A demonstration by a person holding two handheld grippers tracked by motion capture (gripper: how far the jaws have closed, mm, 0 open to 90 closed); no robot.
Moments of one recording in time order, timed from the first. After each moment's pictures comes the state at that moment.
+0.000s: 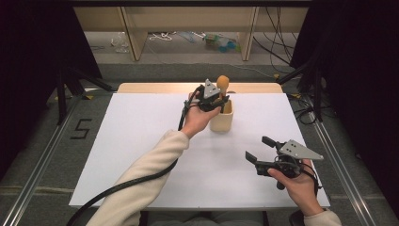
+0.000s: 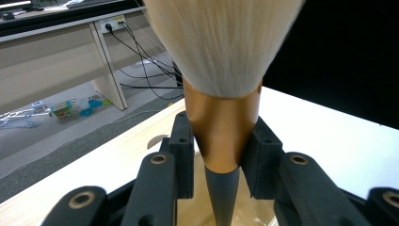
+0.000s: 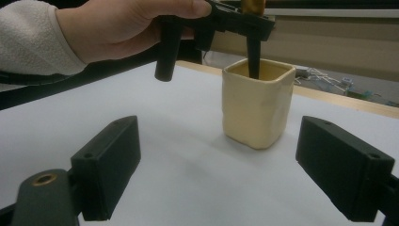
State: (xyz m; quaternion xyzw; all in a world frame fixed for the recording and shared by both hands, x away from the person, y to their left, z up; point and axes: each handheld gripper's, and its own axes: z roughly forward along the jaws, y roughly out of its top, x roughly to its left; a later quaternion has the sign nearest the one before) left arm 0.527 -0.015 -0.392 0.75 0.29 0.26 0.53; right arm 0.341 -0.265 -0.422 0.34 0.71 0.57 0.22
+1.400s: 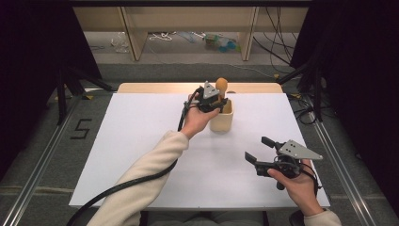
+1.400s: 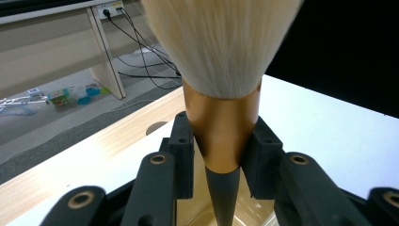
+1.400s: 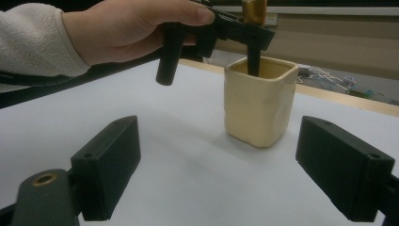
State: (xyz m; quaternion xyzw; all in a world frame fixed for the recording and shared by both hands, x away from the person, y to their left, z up) left arm 0.531 -0.013 -0.401 0.76 0.31 0.24 0.53; right arm 0.341 -0.263 -0.423 0.34 0.71 0.58 0.22
